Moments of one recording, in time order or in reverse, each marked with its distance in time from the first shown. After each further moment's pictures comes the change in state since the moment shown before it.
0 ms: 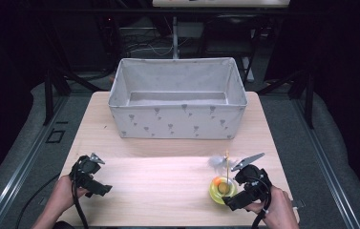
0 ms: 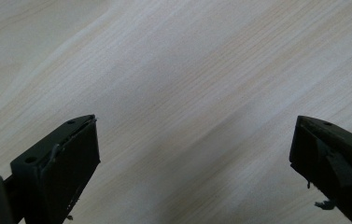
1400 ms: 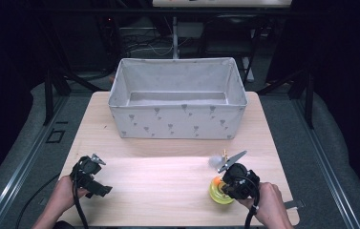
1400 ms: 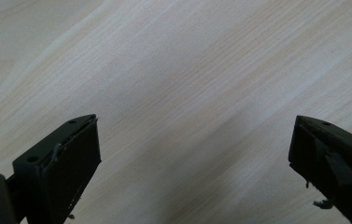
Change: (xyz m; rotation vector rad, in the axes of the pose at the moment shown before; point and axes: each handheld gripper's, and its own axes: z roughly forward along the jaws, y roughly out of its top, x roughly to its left) left arm -0.001 0.000 0.002 0.019 0.000 0.007; right arm 0.016 0.022 0.007 0.076 -0.004 -0.152
